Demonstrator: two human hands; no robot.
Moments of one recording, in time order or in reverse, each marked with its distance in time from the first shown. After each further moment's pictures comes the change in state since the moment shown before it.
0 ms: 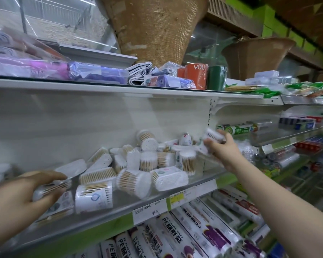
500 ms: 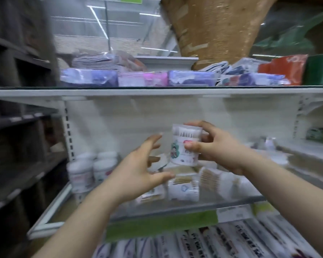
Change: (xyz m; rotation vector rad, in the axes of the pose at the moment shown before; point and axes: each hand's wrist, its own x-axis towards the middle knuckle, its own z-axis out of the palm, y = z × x) left_hand -0.017 0.084 -0.069 -0.407 -0.018 -0.017; right_hand -0.130 -0.080 0.203 0.018 -0.802 -0.110
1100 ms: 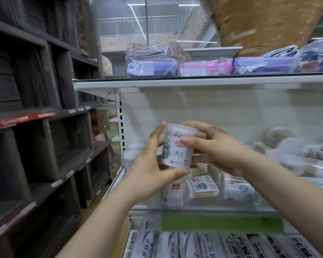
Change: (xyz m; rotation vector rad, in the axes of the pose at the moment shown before) left_hand -0.043 -0.029 -0.049 -0.212 0.160 -0.108; right_hand 0.042 0.009 0.101 0.115 -0.245 -0.028
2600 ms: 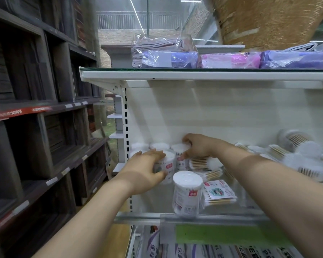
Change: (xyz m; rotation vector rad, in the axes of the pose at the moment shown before) left_hand 0.043 -0.076 -0.038 0.768 -0.179 -0.047; right_hand 0.132 0.073 -0.013 -1.061 -0.013 0.315
